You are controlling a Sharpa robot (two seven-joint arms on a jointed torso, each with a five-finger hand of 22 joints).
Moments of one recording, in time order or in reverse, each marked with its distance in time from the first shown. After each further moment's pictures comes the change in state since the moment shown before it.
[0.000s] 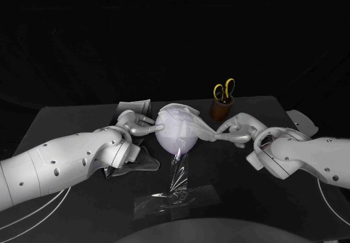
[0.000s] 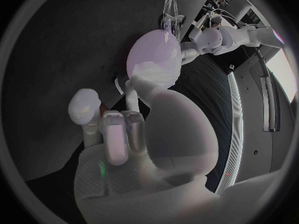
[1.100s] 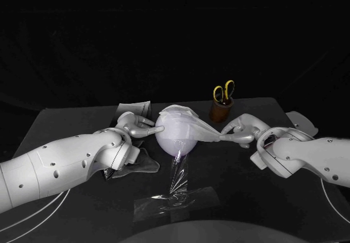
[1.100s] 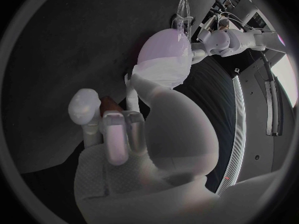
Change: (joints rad) left arm 0.000 -0.001 0.000 -0.001 0.000 0.000 0.000; left_hand 0.000 0.000 0.000 0.000 0.003 0.000 0.000 0.000 0.000 0.000 0.000 0.000 0.000 0.000 0.000 0.000 0.000 -0.002 -0.003 0.003 0.003 0.000; right arm 0.000 -0.006 0.000 -0.043 -0.033 0.025 -0.024; right_hand -0.005 -0.005 0.000 0.000 -0.001 0.004 -0.001 0.002 0.004 0.001 -0.002 0.000 0.000 0.002 -0.002 0.001 0.000 0.000 0.000 0.000 0.000 -0.002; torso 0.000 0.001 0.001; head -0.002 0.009
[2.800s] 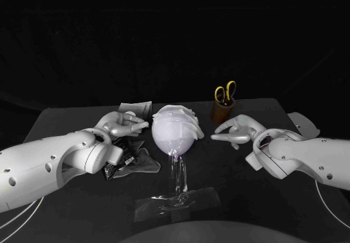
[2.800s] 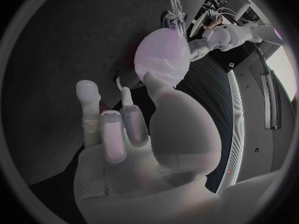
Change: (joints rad) left arm -0.003 -0.213 0.055 0.160 0.095 0.077 0.109; left_hand 0.087 0.097 0.089 -0.011 0.000 0.067 0.009 0.059 0.020 0.051 -0.029 0.041 0.004 0.112 -0.033 0.056 0.030 -0.005 0.167 -0.005 0.058 0.029; right arm -0.008 0.038 0.000 -0.018 0.081 -0.020 0.074; right_hand -0.095 -0.101 -0.204 0.088 -0.001 -0.197 0.079 -0.140 -0.053 -0.002 0.066 -0.210 0.001 -0.002 0.056 -0.033 0.000 0.034 -0.132 0.043 -0.224 -0.117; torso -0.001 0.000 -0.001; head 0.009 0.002
